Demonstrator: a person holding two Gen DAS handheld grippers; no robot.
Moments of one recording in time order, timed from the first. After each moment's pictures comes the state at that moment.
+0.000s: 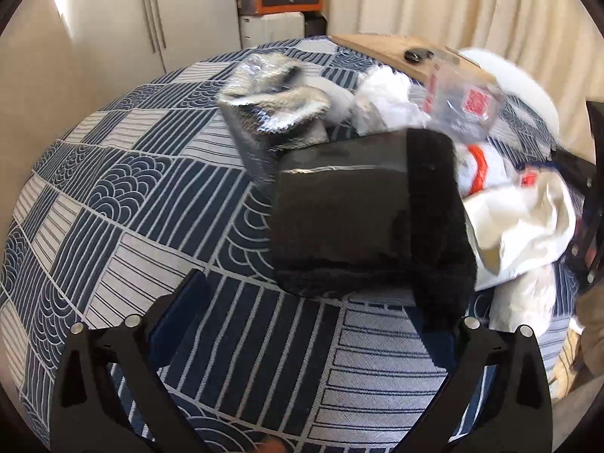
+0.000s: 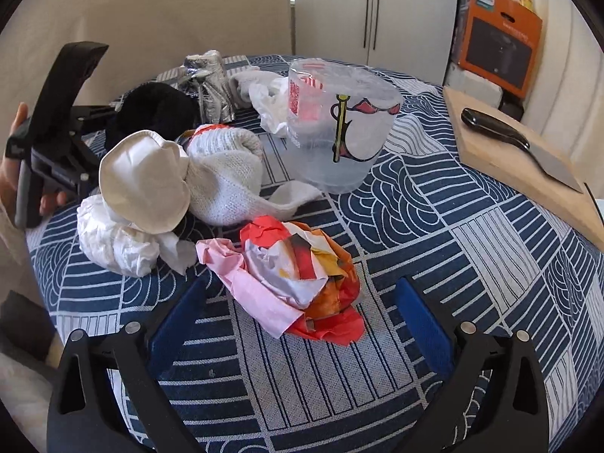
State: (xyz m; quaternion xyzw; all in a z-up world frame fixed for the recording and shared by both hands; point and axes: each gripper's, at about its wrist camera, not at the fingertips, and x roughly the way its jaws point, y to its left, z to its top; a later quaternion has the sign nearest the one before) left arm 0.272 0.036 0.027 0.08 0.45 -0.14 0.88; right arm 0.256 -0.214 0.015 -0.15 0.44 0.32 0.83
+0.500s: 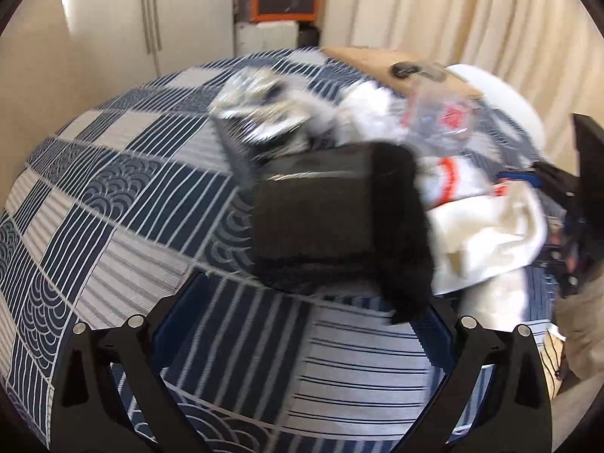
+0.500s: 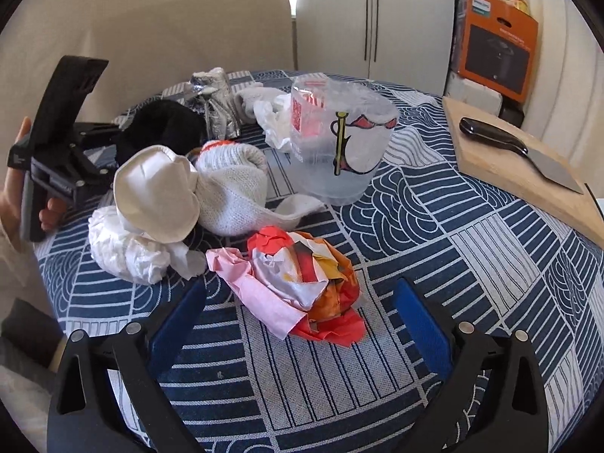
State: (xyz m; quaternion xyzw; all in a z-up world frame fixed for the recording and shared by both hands) left arm 0.257 0.031 0.039 0.05 0.42 -0.18 0.89; right arm 0.251 -0.219 0.022 -0.13 0.42 0.33 0.84
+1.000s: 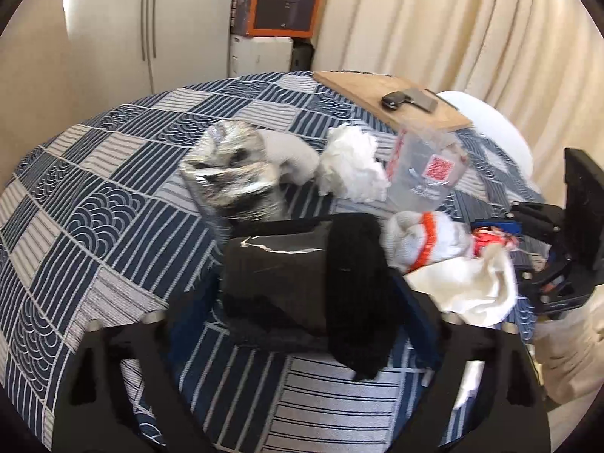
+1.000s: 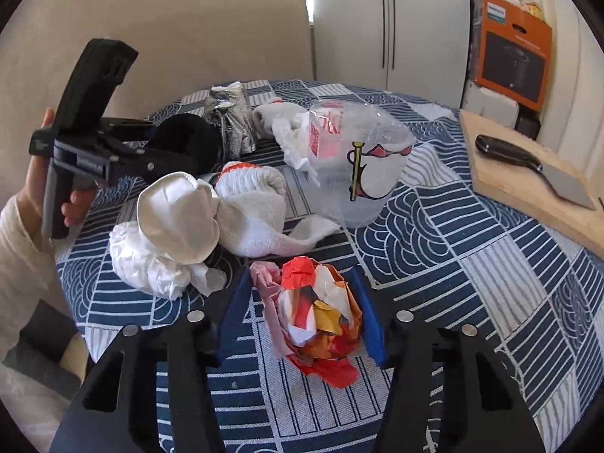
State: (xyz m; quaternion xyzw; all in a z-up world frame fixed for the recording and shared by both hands) left arm 0.277 0.023 0.057 0.01 0.41 -0.20 0.89; right arm 0.255 -0.215 0.035 -0.13 0.41 0.36 0.83
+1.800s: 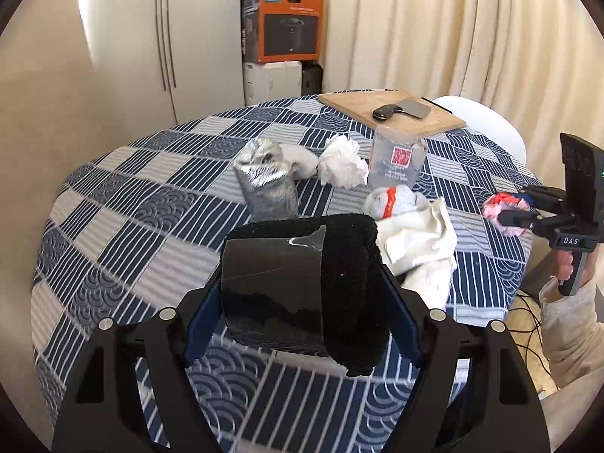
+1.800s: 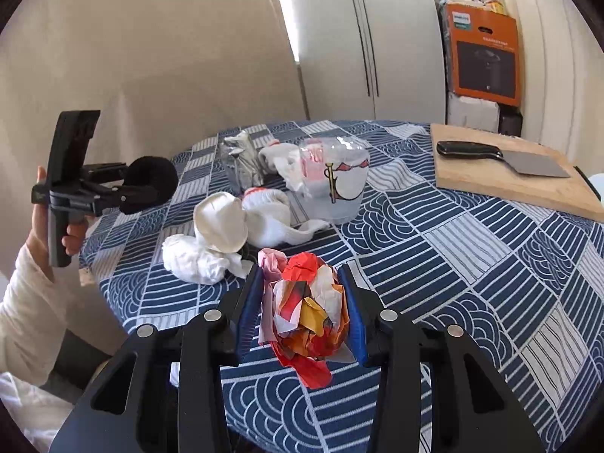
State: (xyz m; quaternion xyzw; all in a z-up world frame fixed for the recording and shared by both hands) left arm 0.191 0.041 0.093 0.05 0.37 -0.15 0.92; right arm 0.210 -0.276 0.067 -0.04 0.36 0.37 0.86
